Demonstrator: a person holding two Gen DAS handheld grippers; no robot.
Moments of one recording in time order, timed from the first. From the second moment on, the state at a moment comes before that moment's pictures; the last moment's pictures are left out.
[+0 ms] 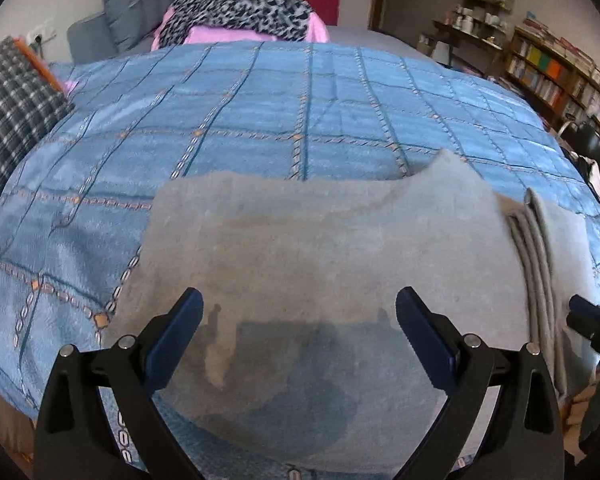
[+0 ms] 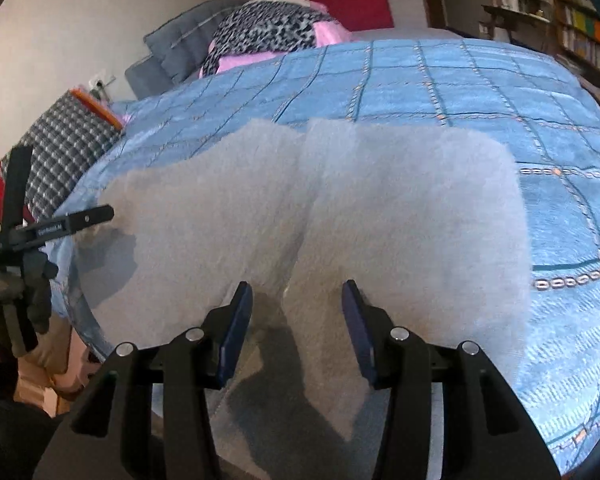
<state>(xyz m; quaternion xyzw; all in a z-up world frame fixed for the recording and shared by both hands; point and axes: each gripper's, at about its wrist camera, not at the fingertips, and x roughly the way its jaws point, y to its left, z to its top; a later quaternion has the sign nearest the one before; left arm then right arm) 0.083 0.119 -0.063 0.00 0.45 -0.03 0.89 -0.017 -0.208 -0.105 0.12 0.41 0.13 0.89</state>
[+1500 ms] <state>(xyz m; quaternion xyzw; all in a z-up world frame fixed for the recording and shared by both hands) 0.069 0.226 -0.105 -0.12 0.46 0.03 0.88 -0.020 -0.197 -0.091 0.08 0.39 0.09 0.91</state>
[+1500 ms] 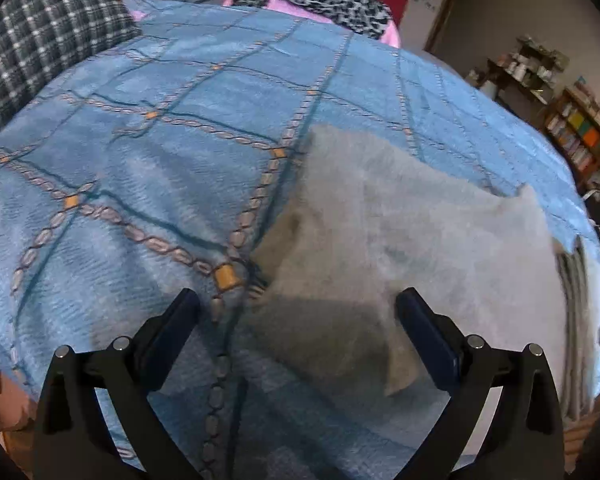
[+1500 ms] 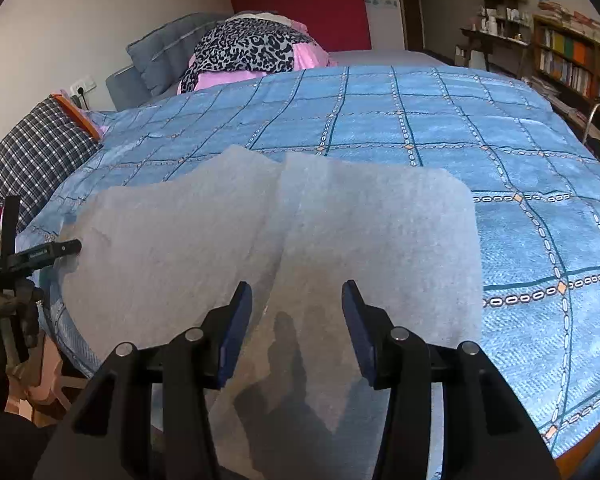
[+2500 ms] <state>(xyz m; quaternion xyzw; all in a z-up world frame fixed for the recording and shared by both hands) 0.060 0.194 -0.061 -0.10 0.36 -0.04 0.93 -0.017 -0.197 -0.107 0.09 0.41 0.08 0.90</state>
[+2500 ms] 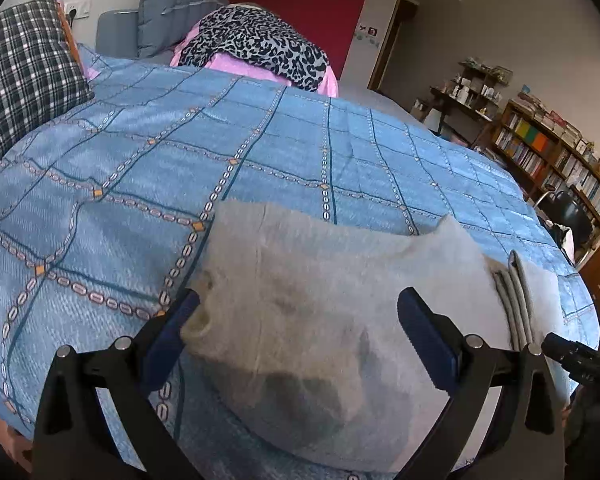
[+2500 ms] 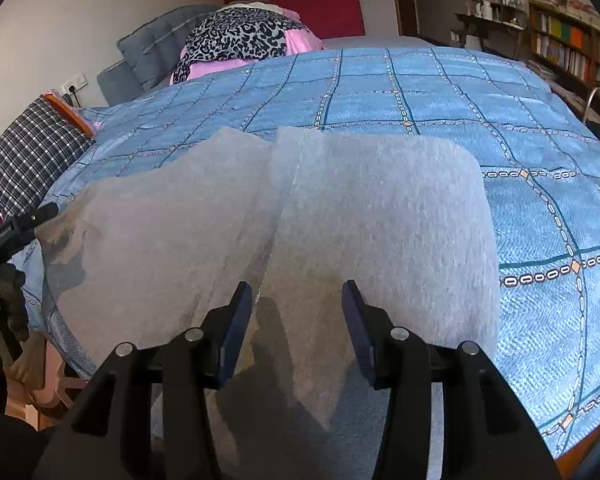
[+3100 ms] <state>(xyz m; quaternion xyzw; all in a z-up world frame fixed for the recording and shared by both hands) 0.098 0.233 -0.102 -0.19 0.43 -0.09 0.88 -0.017 -0.196 -0.110 0.09 0.42 0.08 0.90</state>
